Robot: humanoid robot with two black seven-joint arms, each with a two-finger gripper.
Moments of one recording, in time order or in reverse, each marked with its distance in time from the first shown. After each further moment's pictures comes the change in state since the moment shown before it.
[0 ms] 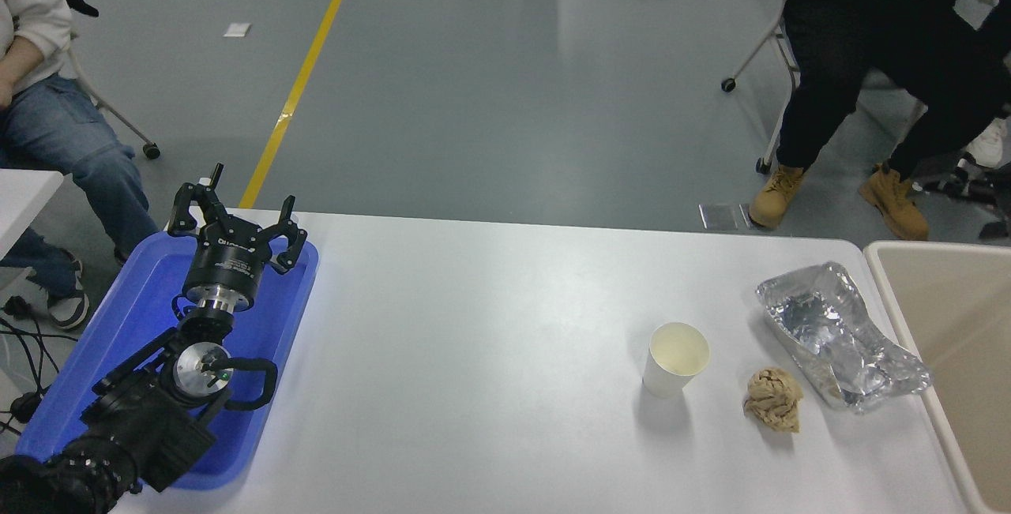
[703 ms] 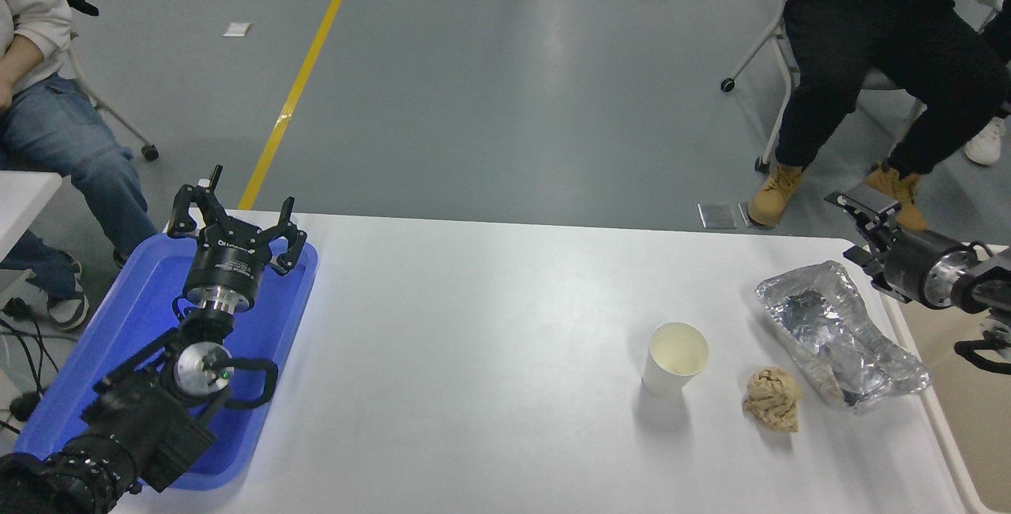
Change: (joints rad) left arm 0.000 0.000 0.000 0.000 0.000 0.001 0.000; right arm -0.715 -0.091 0.671 -0.259 0.011 -0.306 0.363
